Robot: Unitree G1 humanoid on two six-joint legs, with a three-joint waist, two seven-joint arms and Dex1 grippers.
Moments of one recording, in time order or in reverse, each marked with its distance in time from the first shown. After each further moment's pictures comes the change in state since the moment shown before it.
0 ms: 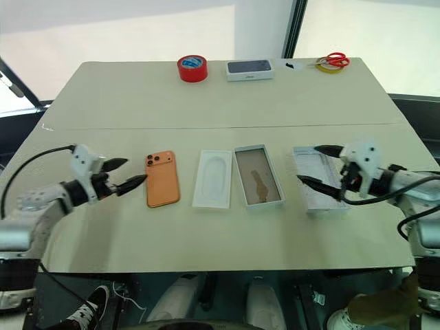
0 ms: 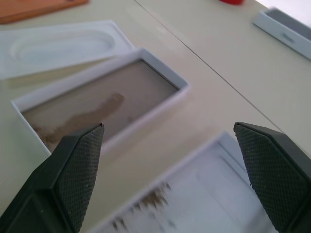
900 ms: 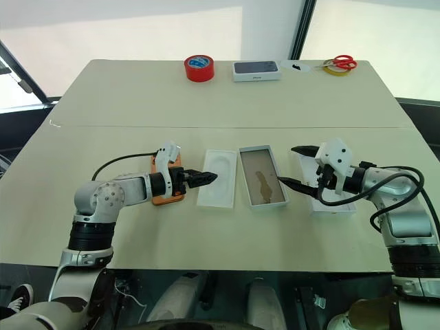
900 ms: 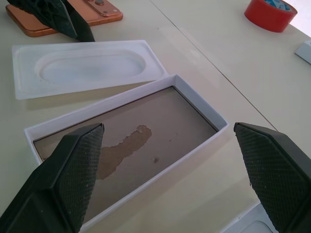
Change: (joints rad) left arm -0.315 -0.424 -0.023 0.102 -0.253 0.624 0.263; right arm -0.076 0.063 0.085 0.111 -0.052 -0.110 0.014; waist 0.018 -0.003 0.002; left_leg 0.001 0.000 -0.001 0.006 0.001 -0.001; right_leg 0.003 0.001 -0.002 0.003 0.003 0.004
